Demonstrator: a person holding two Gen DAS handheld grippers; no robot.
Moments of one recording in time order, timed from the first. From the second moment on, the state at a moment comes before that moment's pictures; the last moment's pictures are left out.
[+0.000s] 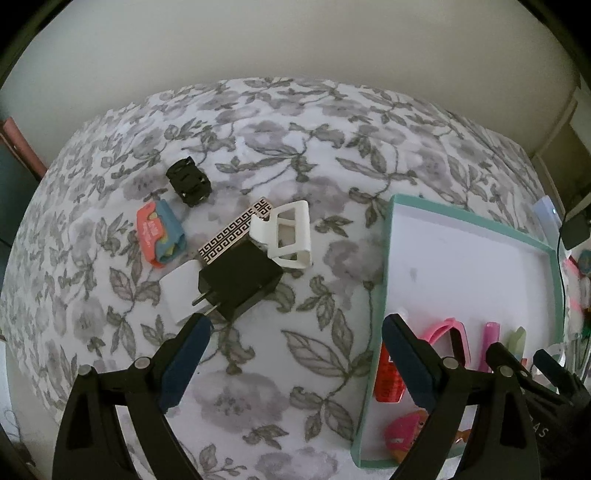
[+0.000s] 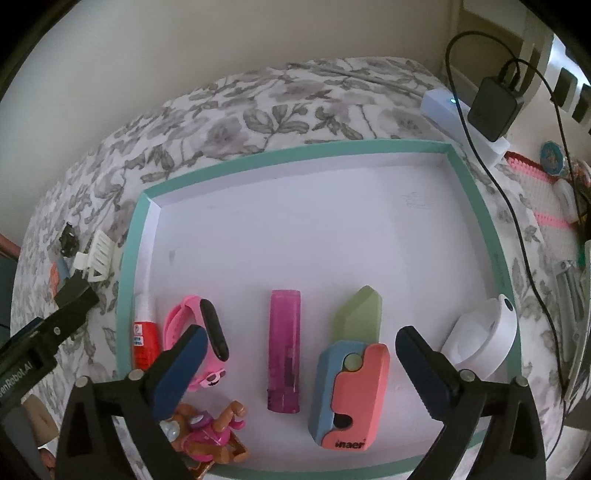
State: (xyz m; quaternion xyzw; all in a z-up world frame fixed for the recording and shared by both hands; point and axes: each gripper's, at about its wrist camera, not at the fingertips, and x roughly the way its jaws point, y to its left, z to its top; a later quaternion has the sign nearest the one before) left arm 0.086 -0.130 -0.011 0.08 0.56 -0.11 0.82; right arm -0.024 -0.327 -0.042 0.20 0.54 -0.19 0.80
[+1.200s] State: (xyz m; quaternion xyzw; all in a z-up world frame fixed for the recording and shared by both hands) left arm 0.145 0.015 0.020 -0.03 0.50 0.00 0.86; right arm 0.022 -0.237 0.002 0.16 0.47 -0.08 0.87
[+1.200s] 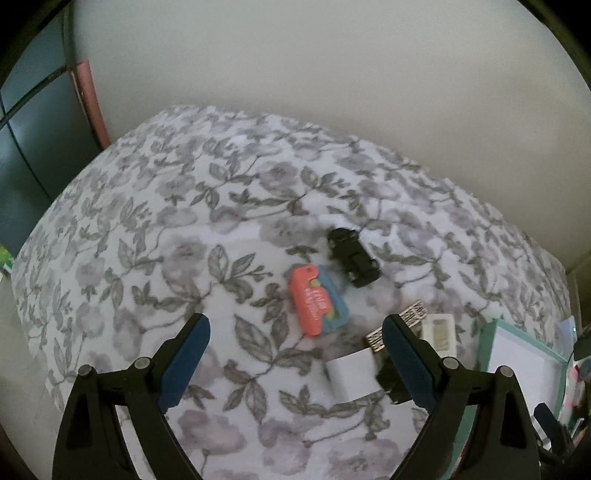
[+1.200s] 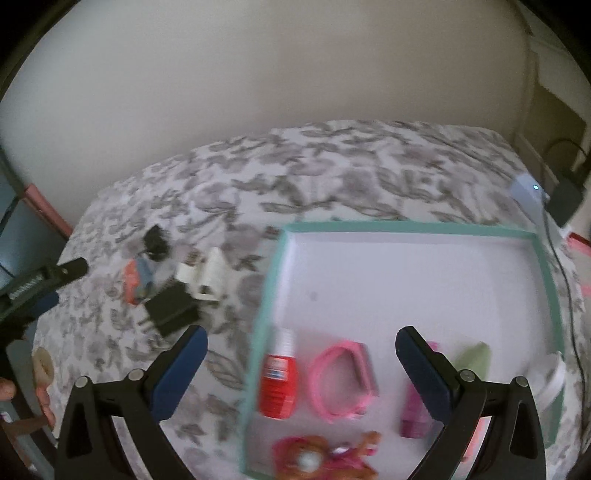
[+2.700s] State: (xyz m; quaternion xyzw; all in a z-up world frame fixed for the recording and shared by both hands) left arm 0.214 -0.001 -0.075 -0.06 0.60 -0.02 0.80; right arm 0.113 -0.146 -0.051 0.14 0.53 0.13 0.82
